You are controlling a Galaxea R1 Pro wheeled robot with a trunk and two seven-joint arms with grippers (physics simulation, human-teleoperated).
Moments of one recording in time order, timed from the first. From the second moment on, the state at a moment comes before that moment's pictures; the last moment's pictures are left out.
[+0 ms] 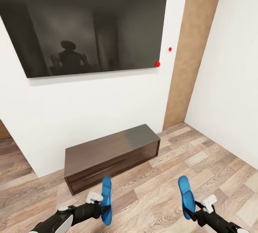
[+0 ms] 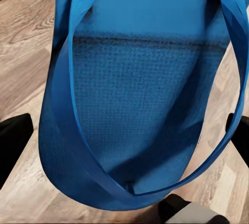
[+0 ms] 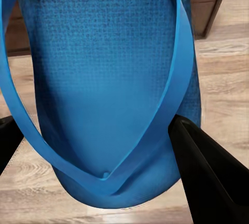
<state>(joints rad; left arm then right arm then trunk) -0.51 0.17 -0.66 -0.40 0.67 0.04 -0.58 -0.31 -0.12 -0.74 -0.67 0.60 -0.26 0.84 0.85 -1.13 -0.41</state>
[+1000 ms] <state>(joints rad) -0.51 0.09 -0.66 -0.19 0.67 -0.01 -0.58 -0.31 -0.12 -0.73 -0.56 0.60 -0.26 0.84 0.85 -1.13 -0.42</state>
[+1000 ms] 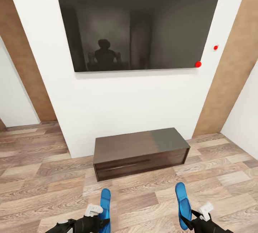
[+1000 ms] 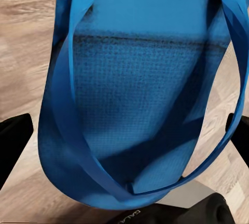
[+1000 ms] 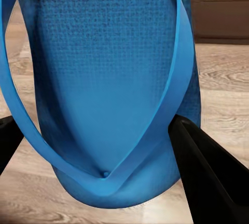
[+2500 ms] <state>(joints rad) -0.51 0.05 -0.66 -0.18 0.68 -0.01 -0.58 -0.31 -0.13 -0.74 -0.47 0.60 -0.26 0.83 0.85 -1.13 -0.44</state>
